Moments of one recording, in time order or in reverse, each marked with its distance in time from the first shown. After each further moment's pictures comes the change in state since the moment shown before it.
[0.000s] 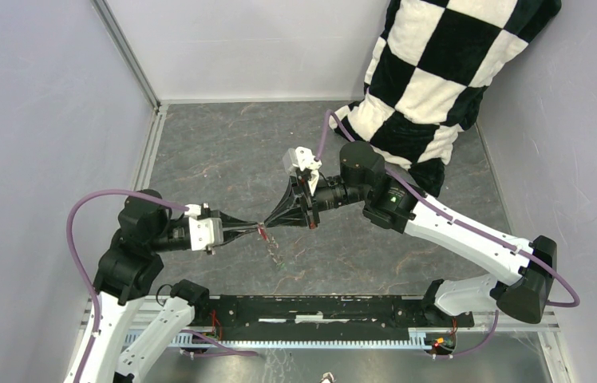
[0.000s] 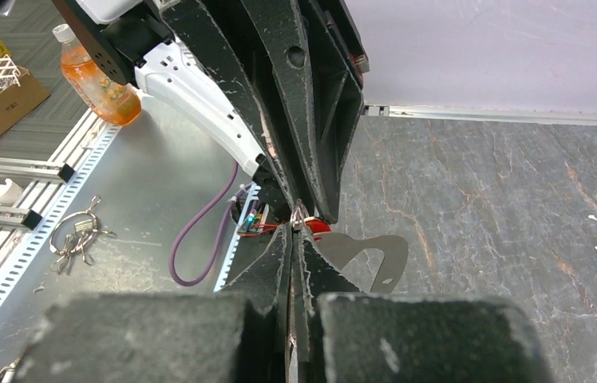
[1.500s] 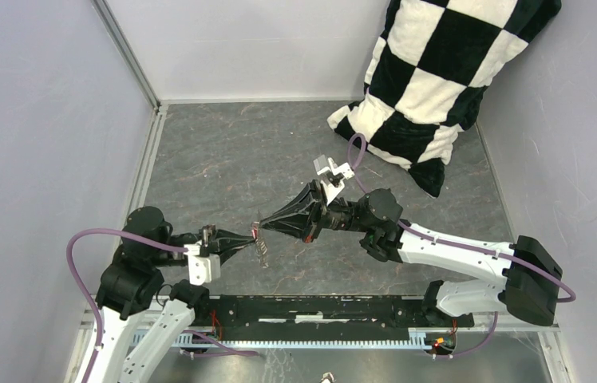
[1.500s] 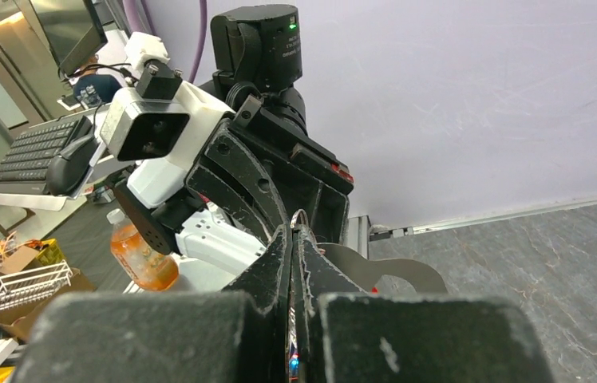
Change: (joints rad) left arm 0.000 -0.128 -0.117 -0.024 0.079 0.277; right arm 0.095 -0.055 -0.430 0.895 0.323 0.497
